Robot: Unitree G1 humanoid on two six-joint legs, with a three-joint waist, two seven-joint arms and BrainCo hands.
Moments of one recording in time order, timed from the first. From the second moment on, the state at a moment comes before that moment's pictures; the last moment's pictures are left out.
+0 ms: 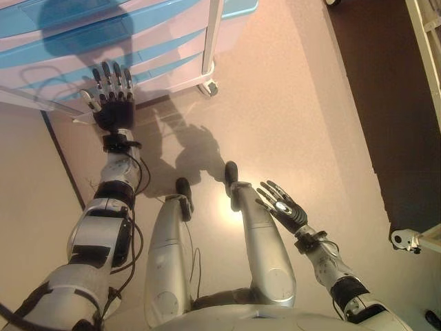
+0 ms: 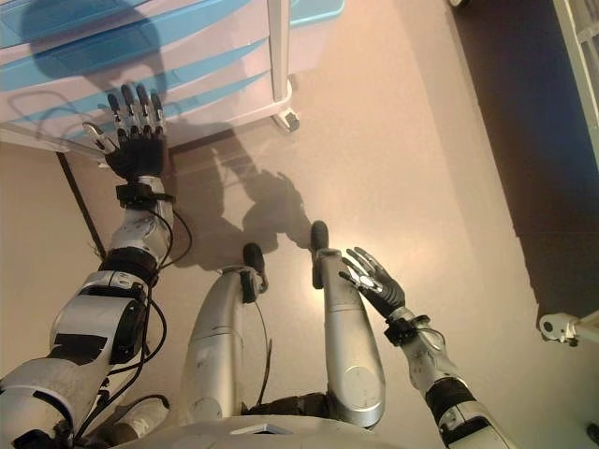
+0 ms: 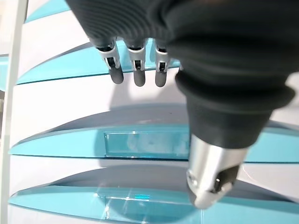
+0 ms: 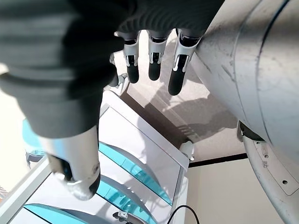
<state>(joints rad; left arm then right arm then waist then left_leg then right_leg) -0.81 0.41 0.00 0.97 -1.96 -0.09 -0.73 -0.12 -0.33 0.34 0.72 1.02 -0.21 0.66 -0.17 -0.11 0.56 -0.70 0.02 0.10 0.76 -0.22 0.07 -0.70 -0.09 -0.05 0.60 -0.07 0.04</state>
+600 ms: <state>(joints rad) -0.91 0.47 -0.03 0.95 -1.97 -0.14 -0.72 -0.12 -0.34 0.34 0.72 1.02 -0.22 0.66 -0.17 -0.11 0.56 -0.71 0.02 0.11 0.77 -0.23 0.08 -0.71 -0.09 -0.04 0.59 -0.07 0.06</state>
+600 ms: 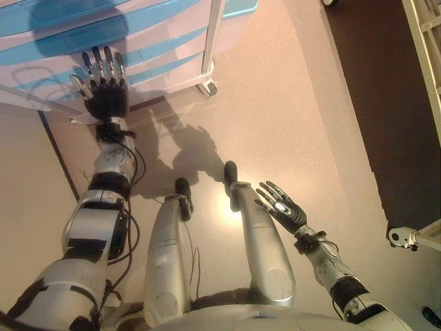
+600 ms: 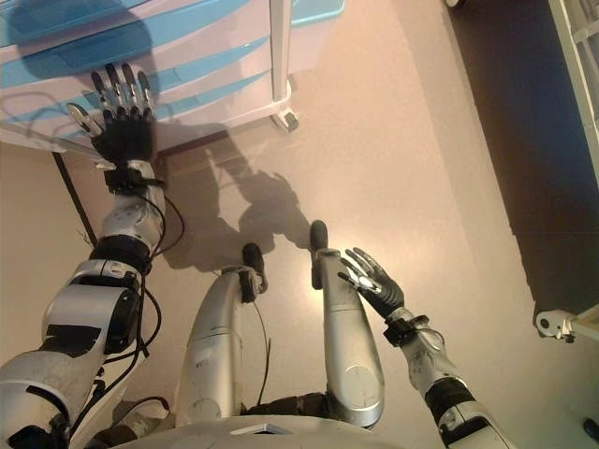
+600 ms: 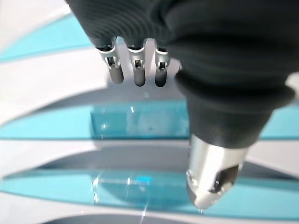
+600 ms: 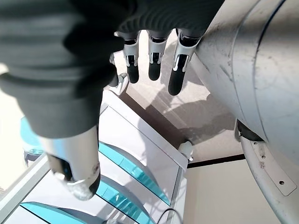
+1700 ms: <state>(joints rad) -0.92 0.49 -0.08 0.95 -1.98 -0.24 -0.70 -0.13 -0.37 0.36 0.76 1.04 -0.24 0.71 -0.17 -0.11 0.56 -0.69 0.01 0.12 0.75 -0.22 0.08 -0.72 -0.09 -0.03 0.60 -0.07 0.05</state>
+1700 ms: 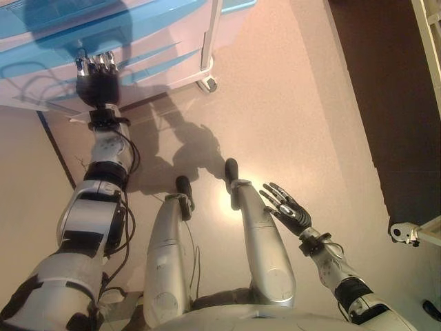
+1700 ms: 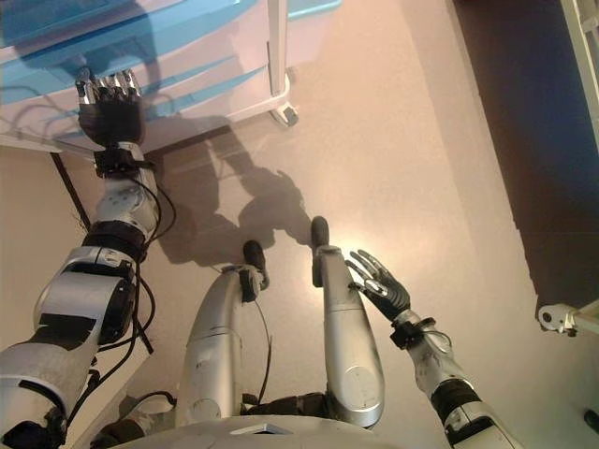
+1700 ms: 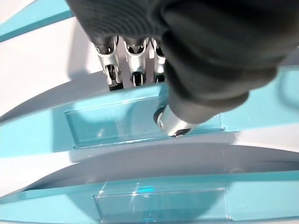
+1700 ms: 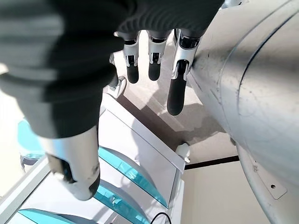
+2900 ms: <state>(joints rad) -0.62 0.38 -0.02 0.97 -1.83 -0.04 -0.98 -0.08 -0.37 0.47 0.64 1.04 -0.23 0.66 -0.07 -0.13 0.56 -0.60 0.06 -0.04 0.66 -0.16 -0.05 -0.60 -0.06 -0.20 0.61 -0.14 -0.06</state>
